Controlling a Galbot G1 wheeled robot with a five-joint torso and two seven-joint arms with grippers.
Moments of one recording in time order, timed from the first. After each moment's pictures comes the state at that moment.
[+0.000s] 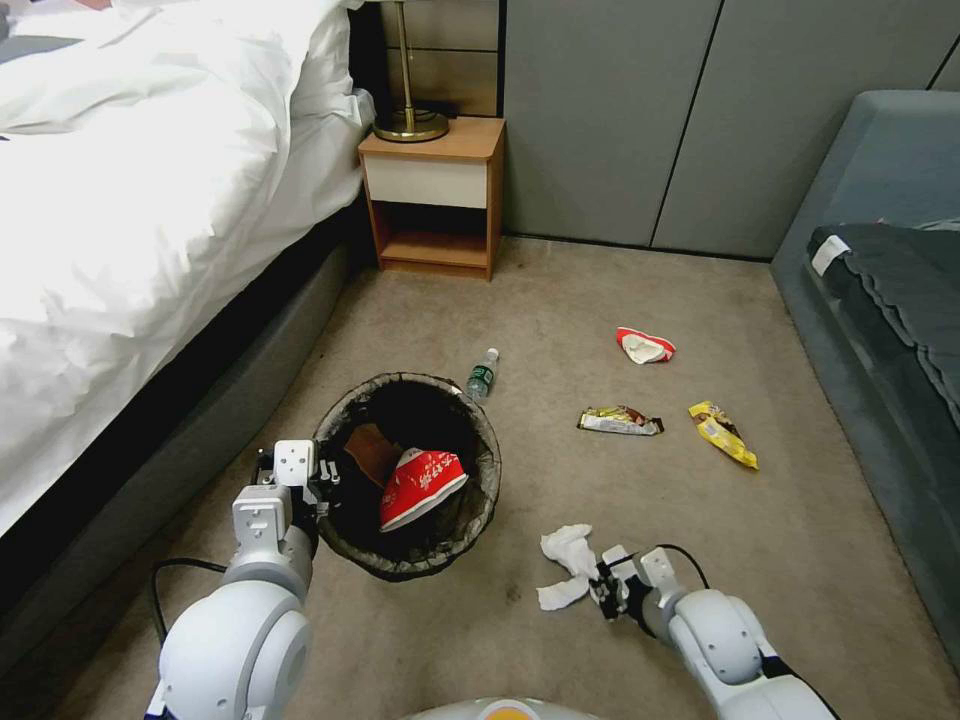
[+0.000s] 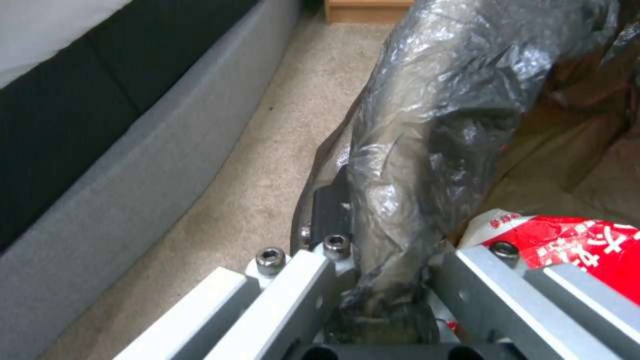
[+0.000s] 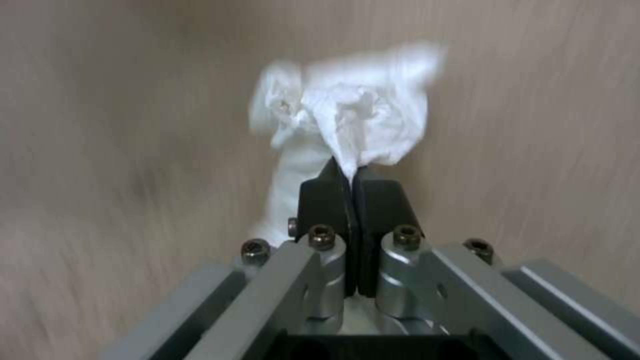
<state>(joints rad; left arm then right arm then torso) 1.57 -1.37 -0.49 -2.37 -0.18 0.70 -0.30 -1.38 1.23 0.41 1.71 0.04 -0.53 -0.39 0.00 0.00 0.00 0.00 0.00</state>
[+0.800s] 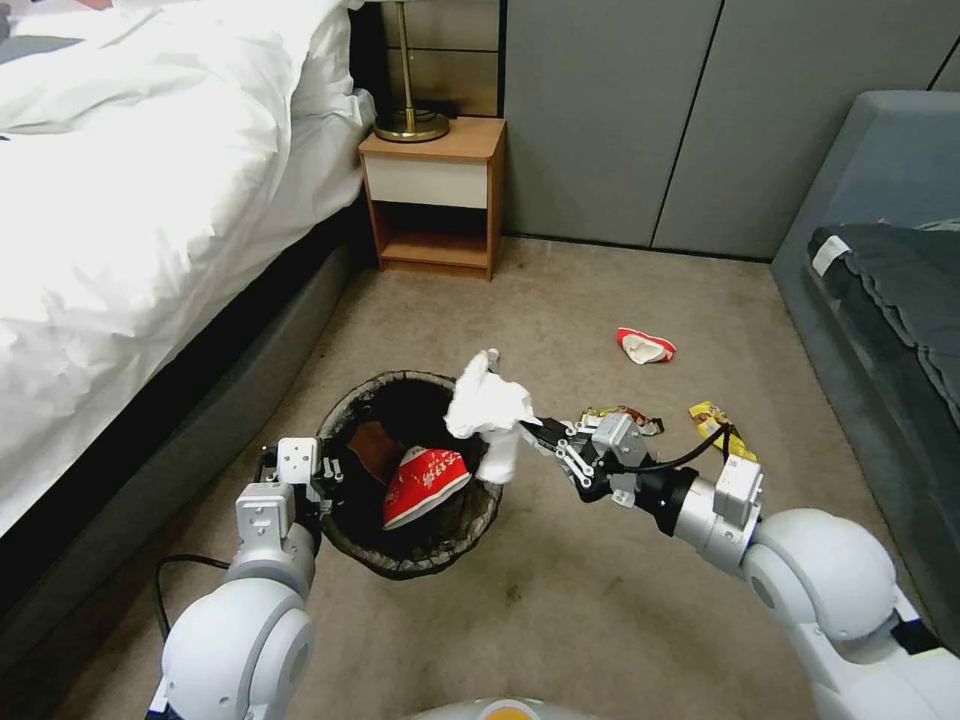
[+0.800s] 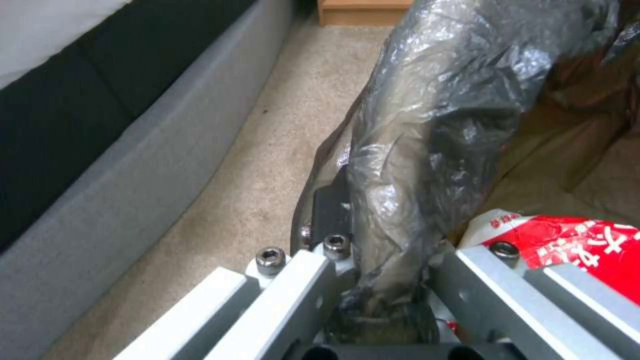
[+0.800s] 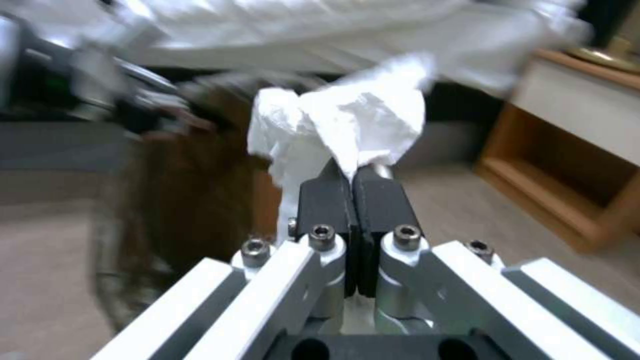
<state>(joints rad) 1.57 -1.36 -0.48 -2.37 -0.18 0.70 -0.29 -1.30 1.01 0.43 2.27 0.33 -0.33 -0.67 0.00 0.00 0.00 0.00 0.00</state>
